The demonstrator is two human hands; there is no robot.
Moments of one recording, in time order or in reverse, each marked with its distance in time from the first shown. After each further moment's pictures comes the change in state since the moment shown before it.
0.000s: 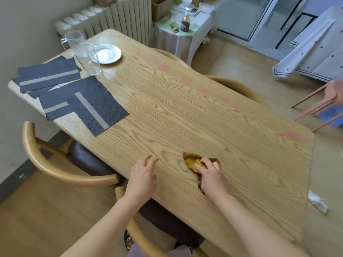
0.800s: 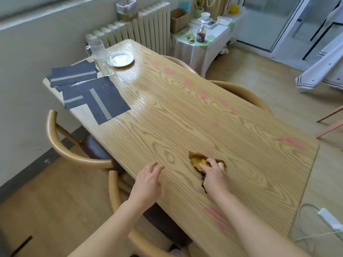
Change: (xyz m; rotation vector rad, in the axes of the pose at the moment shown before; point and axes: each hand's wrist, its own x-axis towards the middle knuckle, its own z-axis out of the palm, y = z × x) left_hand -0.057 0.074 0.052 0.085 0.025 -0.063; right_hand -0.022 0.068 -0.021 0.050 -0.030 -0.034
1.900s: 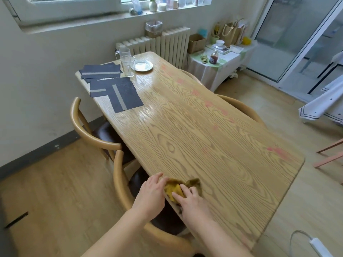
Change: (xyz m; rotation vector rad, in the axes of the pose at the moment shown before) left_hand -0.104 0.037 0.036 -0.054 0.090 0.001; right_hand -0.121 -0.009 0.038 -0.246 -0.194 -0.399
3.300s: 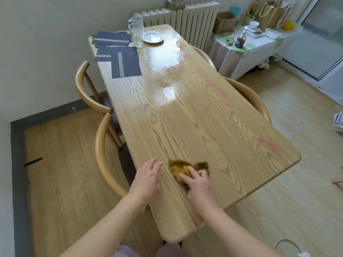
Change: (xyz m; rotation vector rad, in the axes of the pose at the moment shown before) left_hand -0.008 0.109 0.107 -0.011 0.057 -0.286; right_hand -0.047 0.161 0.014 0.163 0.187 -0.103
